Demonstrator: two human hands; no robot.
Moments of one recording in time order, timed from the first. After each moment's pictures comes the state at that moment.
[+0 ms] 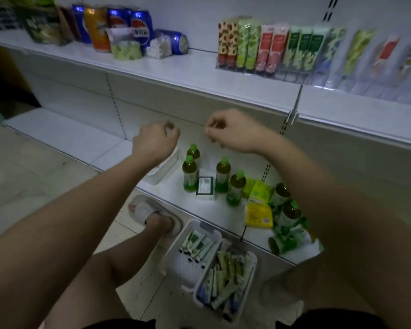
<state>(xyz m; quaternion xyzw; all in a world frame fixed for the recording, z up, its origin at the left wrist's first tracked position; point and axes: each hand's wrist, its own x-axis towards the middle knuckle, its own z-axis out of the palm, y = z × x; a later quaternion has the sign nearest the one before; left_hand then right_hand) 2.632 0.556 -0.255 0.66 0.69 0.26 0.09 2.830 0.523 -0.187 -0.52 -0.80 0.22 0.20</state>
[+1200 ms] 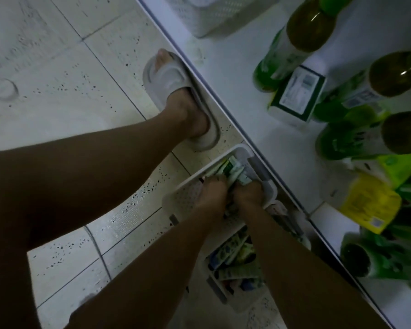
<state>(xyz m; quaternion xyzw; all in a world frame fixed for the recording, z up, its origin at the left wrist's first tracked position) 2.689 0.542 -0.743 0.55 0.72 -0.01 0.42 2.765 0.585 -0.741 -0.83 -0.36 0.42 -0.03</state>
